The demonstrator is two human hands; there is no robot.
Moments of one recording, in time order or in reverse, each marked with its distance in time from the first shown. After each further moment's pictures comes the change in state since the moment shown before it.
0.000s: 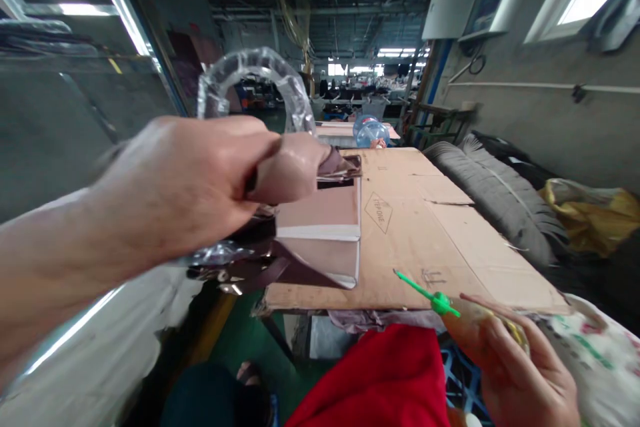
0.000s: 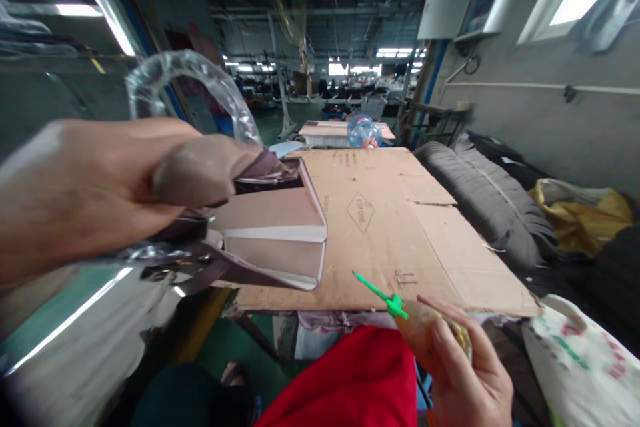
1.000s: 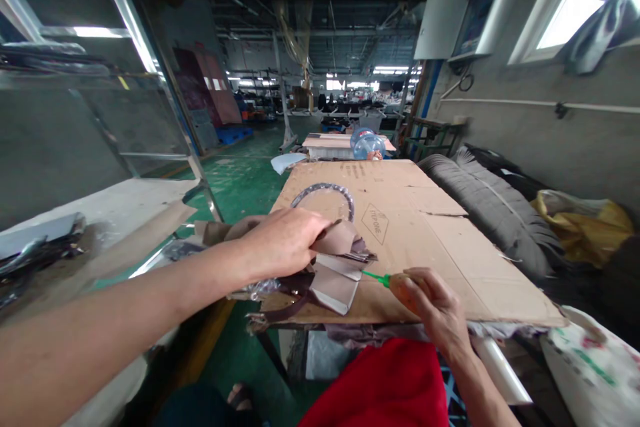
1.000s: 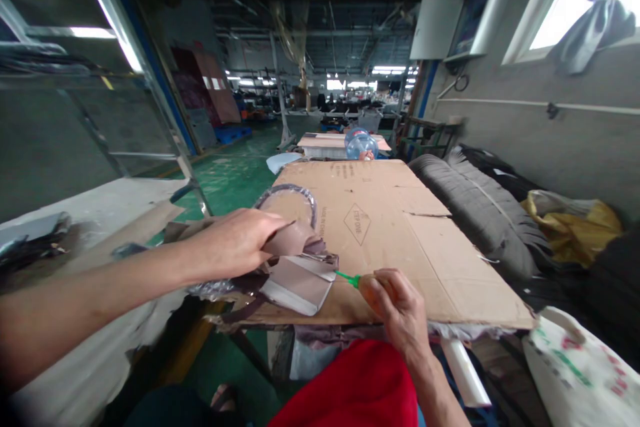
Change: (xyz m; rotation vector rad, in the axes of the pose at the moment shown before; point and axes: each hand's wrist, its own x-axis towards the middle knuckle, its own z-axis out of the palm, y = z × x) left_hand 0.028 0.045 0.074 -0.094 -0.322 0.276; right_hand 0.074 0.044 0.043 -0.600 -0.431 -0.346
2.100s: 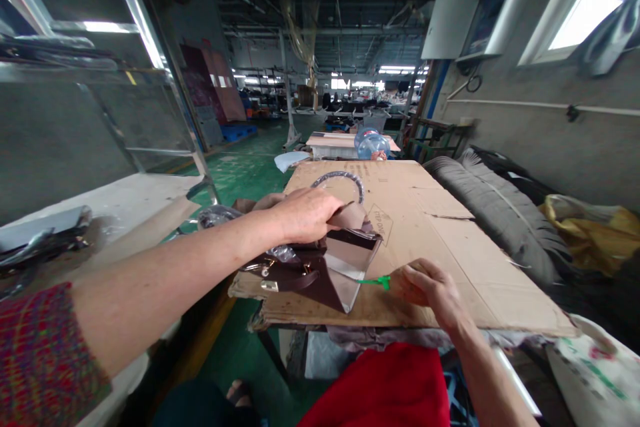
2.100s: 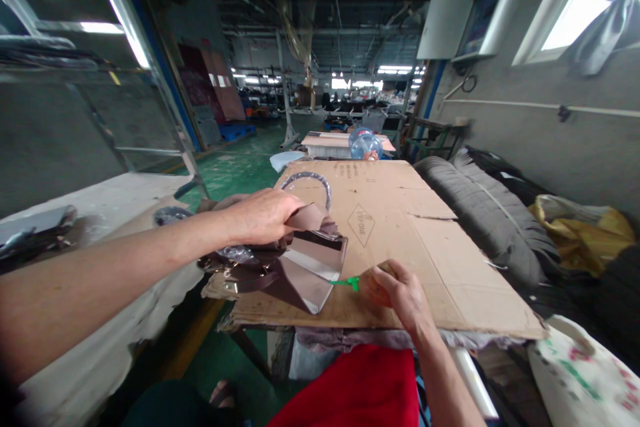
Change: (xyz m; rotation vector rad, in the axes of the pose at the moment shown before) left_hand 0.043 -0.014 0.000 0.091 0.063 0.062; right_hand 0.039 0.017 0.004 0.019 -0.117 0.250
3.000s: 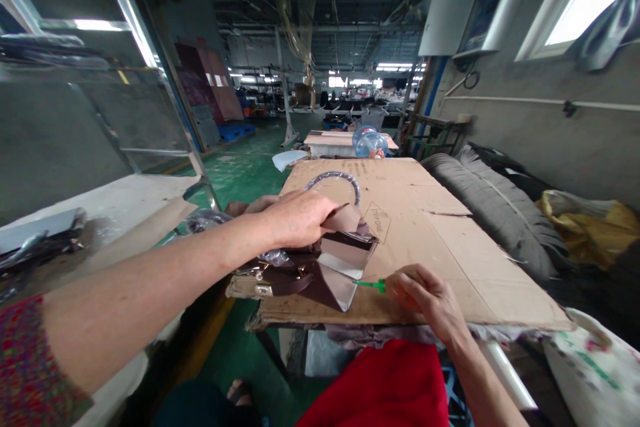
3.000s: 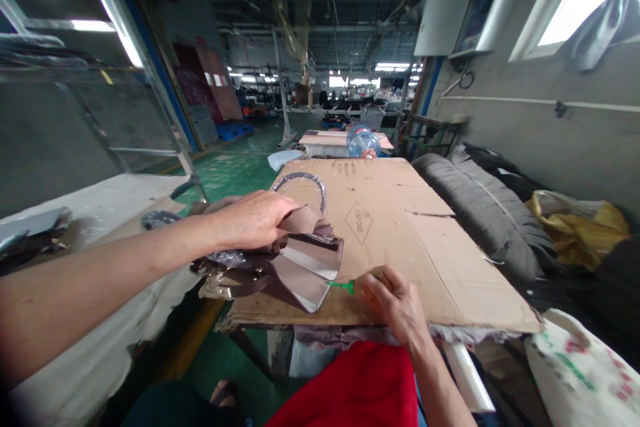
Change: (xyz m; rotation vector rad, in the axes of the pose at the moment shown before) left_hand -0.007 -0.002 0.003 -0.050 0.016 0.013; right_hand -0.022 -0.002 0.000 0.037 -0.108 -0.043
